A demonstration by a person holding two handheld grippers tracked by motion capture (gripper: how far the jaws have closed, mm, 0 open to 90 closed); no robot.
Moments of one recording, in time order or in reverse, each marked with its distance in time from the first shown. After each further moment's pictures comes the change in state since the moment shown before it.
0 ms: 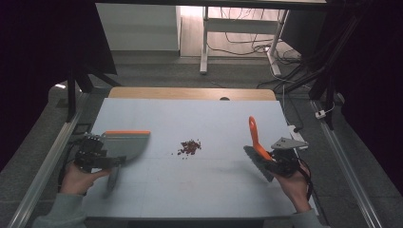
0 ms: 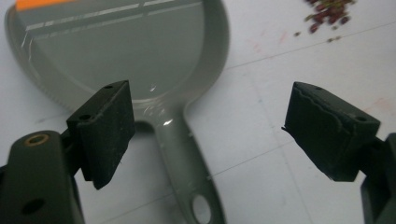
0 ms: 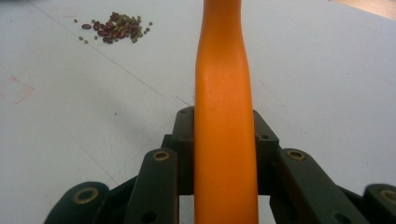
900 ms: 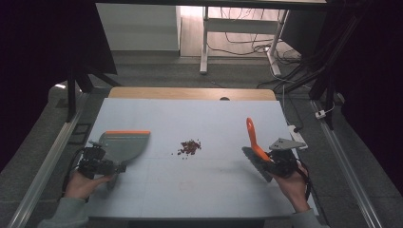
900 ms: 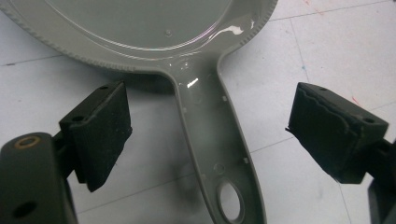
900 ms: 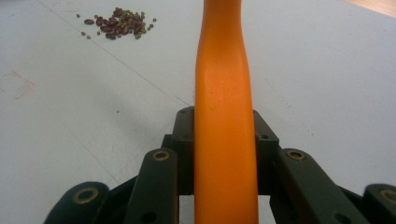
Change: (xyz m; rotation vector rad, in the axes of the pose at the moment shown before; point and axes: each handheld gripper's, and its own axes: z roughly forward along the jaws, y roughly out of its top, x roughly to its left) left arm 0.015 -0.019 0.034 0.099 -0.004 -0.068; right arm 0.003 -0.001 0.005 0.005 0.008 -0.016
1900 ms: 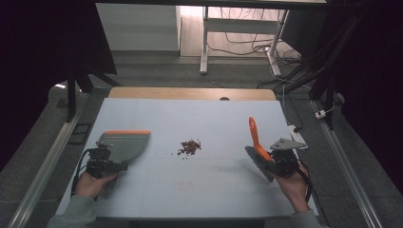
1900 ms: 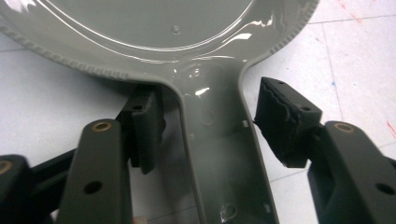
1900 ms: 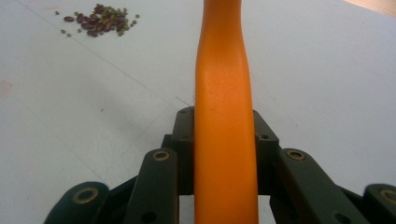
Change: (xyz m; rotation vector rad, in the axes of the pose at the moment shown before) left arm 0.001 0.003 0.026 0.005 0.027 -0.069; right arm -0.002 -0.002 -0.001 0.012 -0.058 0.023
